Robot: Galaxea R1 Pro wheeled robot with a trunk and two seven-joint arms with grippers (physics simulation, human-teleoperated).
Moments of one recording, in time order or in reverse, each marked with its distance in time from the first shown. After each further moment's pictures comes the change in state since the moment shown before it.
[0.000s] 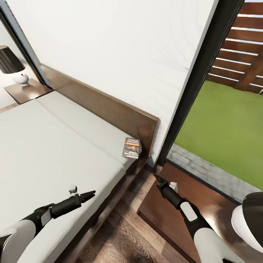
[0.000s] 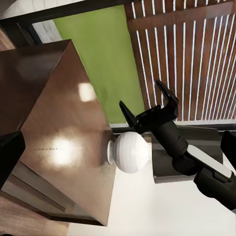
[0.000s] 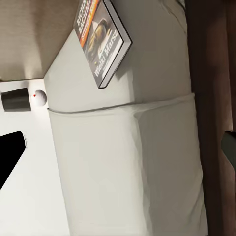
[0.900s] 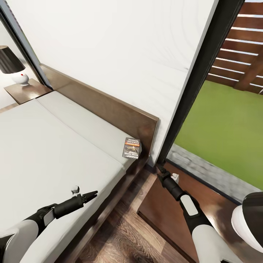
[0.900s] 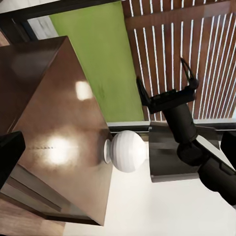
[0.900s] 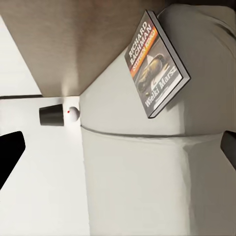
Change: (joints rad) left arm 0.000 -0.019 0.000 0.003 -0.002 0.000 0.005; right arm 0.000 0.027 0.005 -0.136 -0.096 0.006 0.011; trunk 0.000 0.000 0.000
